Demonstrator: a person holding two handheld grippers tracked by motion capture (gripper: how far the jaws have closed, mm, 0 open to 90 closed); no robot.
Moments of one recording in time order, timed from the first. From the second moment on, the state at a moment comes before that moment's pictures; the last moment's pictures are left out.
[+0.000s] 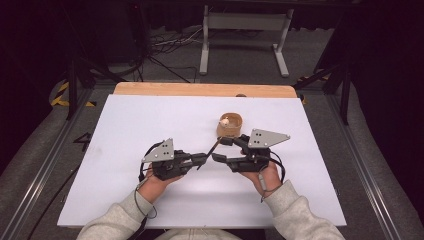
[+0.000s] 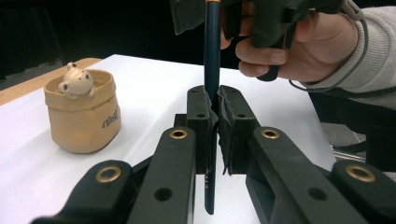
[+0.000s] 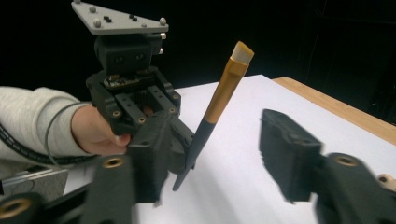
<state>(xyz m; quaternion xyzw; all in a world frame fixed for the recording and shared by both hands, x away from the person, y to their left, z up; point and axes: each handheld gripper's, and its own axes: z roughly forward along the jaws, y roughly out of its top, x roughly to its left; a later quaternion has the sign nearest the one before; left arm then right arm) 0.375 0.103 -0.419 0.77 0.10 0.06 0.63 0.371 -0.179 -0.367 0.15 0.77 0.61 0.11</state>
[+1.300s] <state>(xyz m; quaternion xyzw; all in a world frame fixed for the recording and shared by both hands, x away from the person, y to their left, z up) 0.378 0.131 -0.408 0.76 0.15 0.09 0.63 0.391 -0.170 -0.348 0.18 0.77 0.61 0.09</state>
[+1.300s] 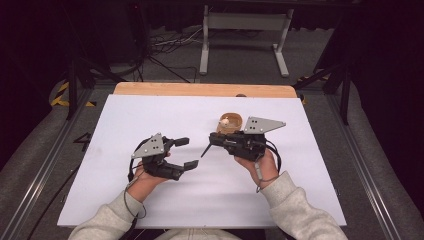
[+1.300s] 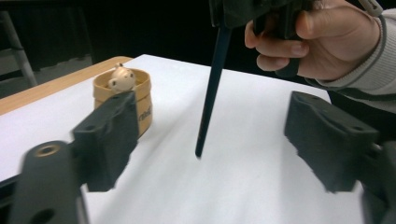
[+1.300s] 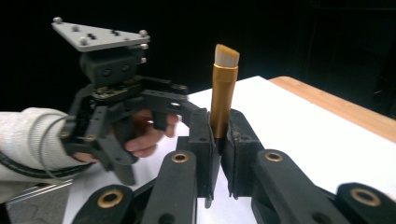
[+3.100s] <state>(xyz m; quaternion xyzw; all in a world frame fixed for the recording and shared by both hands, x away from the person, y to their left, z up) 0.369 0.181 -0.425 0.76 0.22 0.11 0.60 0.470 -0.202 -0.317 0.35 0.73 0.52 0.28</state>
